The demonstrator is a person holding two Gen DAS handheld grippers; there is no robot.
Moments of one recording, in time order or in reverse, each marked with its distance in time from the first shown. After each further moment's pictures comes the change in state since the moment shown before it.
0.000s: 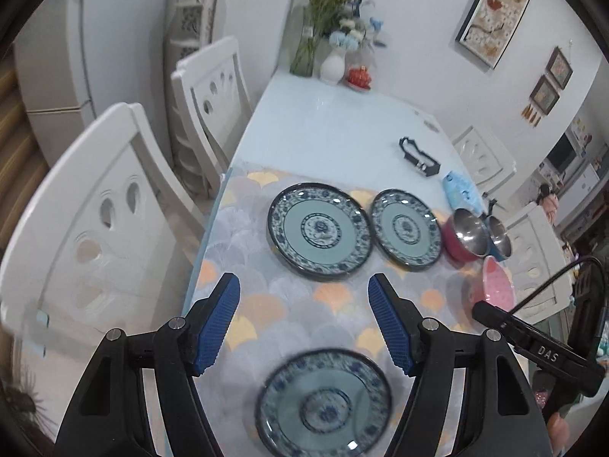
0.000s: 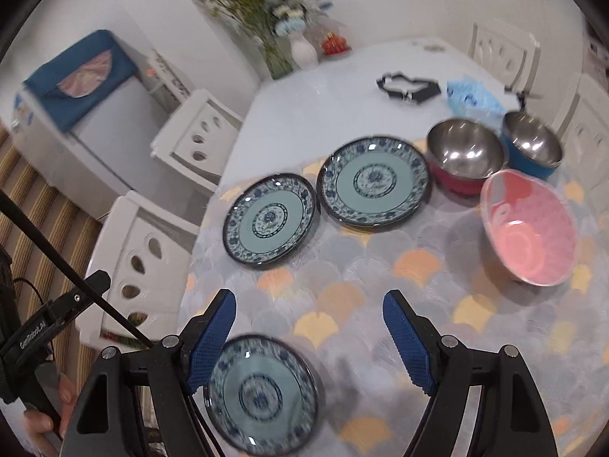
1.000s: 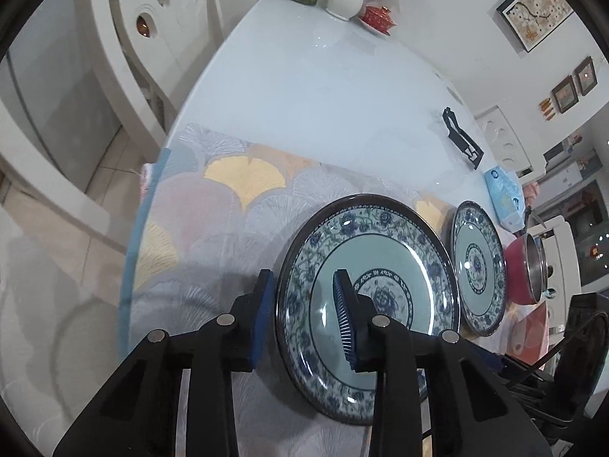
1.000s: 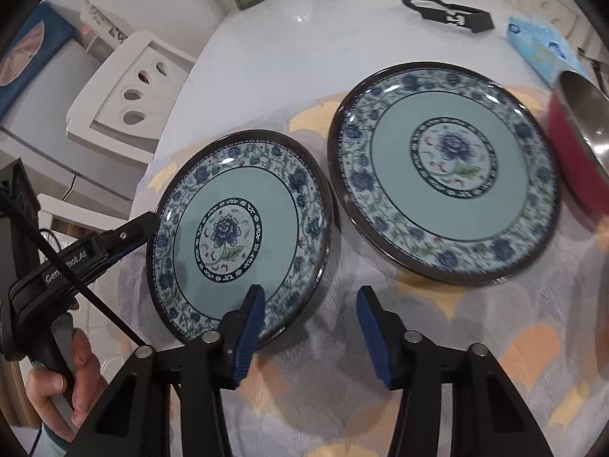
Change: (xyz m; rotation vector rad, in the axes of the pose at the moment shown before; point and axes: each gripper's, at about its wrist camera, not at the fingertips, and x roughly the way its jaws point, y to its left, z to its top) left arm 0.234 0.054 0.073 -0.046 0.208 -0.162; right arm 0.202 0.012 0.060 0.034 0.207 -0.080
